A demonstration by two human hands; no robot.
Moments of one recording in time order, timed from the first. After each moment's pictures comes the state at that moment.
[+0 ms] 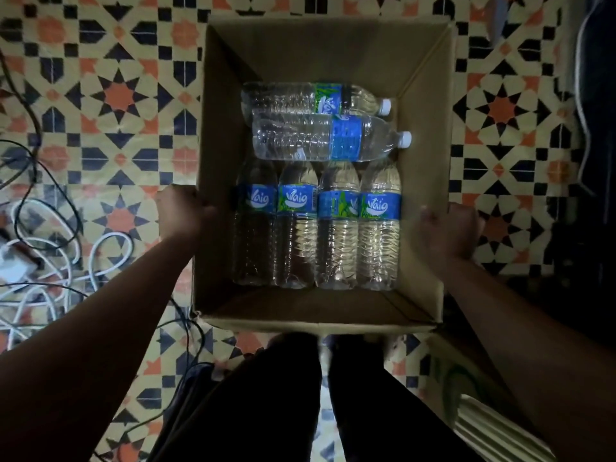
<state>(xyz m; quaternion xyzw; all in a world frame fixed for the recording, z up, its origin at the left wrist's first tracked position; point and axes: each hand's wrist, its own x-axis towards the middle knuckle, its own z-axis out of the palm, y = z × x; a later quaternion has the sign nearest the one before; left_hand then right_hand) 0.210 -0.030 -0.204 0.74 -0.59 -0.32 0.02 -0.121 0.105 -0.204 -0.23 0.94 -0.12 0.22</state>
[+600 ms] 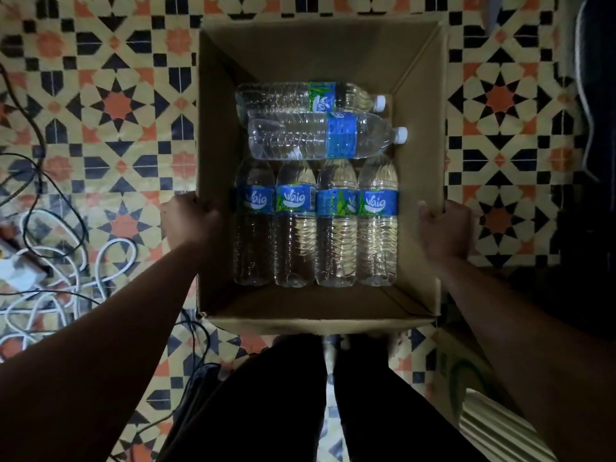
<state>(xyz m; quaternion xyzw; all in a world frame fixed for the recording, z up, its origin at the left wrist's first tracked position) 0.198 -0.017 -0.212 0.77 -0.57 -0.28 0.04 -0.123 0.114 -0.215 -0.23 0.92 -0.20 0.24</state>
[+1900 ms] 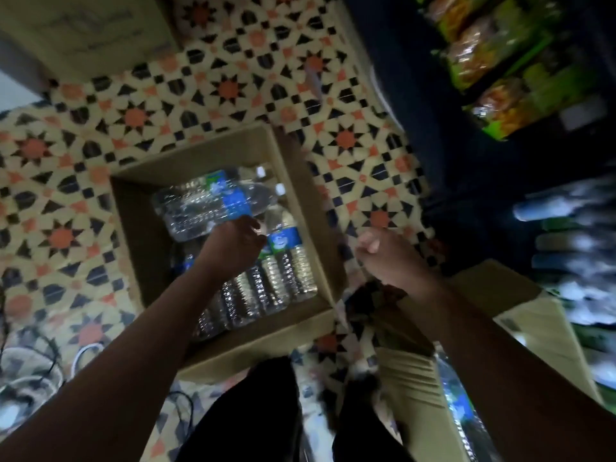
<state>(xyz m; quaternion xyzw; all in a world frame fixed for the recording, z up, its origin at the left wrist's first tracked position) -0.009 0.012 -0.036 0.46 -0.76 -0.43 -0.16 -0.199 0.198 -0.036 -0.24 0.87 -0.11 0.41</state>
